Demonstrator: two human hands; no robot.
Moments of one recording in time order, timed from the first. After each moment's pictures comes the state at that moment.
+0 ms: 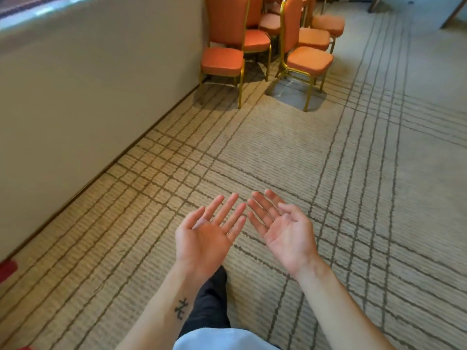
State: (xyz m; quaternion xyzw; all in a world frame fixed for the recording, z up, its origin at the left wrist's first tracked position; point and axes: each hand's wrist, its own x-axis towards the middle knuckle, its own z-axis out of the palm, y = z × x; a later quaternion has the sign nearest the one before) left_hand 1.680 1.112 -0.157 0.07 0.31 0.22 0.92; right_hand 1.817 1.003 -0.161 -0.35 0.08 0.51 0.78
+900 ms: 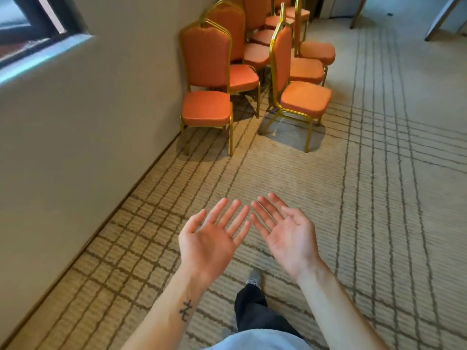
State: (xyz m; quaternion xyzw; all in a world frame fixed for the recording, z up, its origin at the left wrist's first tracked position) left_hand 2.071 1.528 -0.160 0.08 0.30 0.18 0.93; right_hand 2.192 1.409 -0.162 -0.34 0.11 0.44 0.82
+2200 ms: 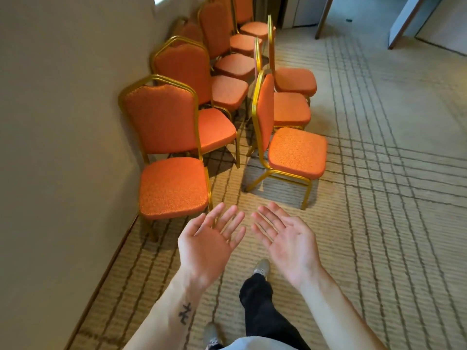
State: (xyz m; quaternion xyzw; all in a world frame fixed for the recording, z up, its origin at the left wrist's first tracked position) left_hand 2.625 2.002 -0.173 0.15 0.30 0.09 0.94; right_hand 2.715 1.848 -0.154 -0.37 0.15 0.36 0.84
